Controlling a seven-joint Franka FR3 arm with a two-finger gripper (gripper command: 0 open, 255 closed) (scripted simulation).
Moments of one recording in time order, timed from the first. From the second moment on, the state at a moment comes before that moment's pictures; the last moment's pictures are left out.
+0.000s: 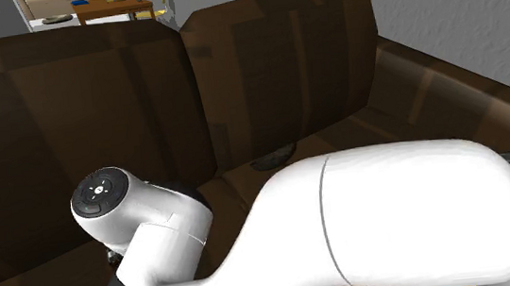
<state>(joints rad) 0.00 -0.02 0.74 -2.10 -0.31 2.37 0.90</state>
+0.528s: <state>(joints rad) 0.08 0.24 0.73 -1.94 -0.63 2.36 1.13</state>
